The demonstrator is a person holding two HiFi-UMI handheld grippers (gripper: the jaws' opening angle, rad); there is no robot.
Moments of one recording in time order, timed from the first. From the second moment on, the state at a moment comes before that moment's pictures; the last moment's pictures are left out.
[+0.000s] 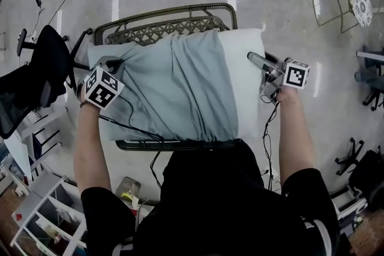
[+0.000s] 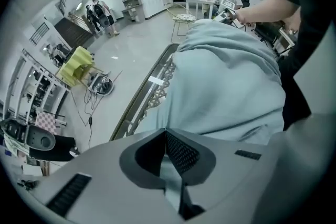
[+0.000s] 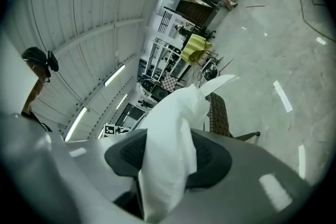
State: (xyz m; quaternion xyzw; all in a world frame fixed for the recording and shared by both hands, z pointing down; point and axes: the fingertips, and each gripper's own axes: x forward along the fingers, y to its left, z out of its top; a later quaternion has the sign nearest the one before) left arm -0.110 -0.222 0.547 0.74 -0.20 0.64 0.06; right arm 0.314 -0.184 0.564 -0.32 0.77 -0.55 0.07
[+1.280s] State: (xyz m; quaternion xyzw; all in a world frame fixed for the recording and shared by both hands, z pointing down) left arm -0.020 -0.218 0.558 0.78 -0.12 0.61 0.05; right arm 0.318 -0.170 0.551 -0.35 0.77 -0.54 0.07
